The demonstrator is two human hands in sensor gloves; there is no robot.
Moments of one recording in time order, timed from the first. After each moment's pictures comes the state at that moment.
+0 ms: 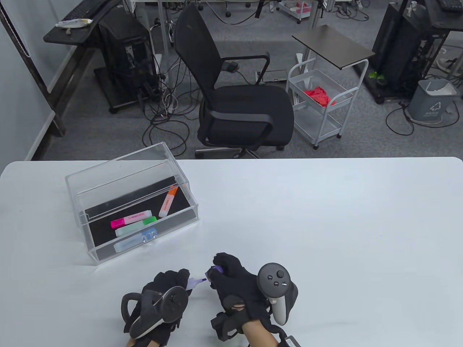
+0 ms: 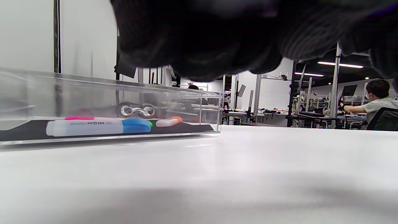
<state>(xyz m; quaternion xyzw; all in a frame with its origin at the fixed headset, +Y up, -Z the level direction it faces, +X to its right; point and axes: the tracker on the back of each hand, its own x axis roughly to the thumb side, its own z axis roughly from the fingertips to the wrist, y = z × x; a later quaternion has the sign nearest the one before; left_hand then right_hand) -0.183 -0.721 -0.251 0.04 -0.11 0.03 0.99 0.040 -0.730 -0.276 0.00 0.00 0.82 0.58</state>
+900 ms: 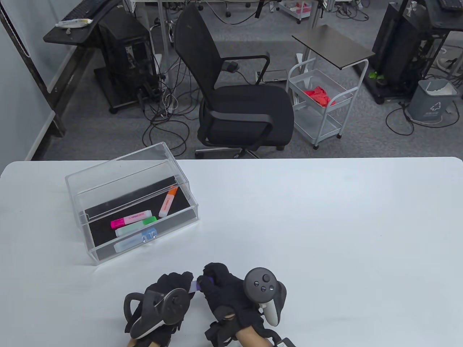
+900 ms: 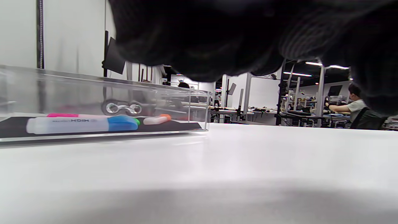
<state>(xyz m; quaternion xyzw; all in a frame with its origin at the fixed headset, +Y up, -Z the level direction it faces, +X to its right) -0.175 -0.719 -0.246 0.04 -0.15 0.04 0.99 0.016 -0.735 -0.272 0.10 0.03 0.83 0.56</state>
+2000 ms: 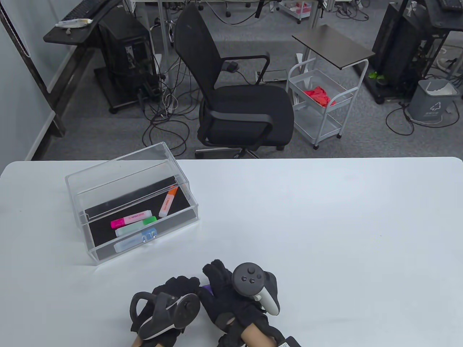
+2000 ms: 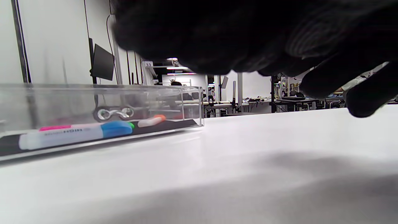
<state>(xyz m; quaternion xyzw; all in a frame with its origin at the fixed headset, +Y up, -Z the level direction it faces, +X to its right) -0.161 -0.724 -0.246 0.03 -0.16 -0.01 0.99 0.009 -0.740 -0.274 0.15 0.17 0.86 0.46</state>
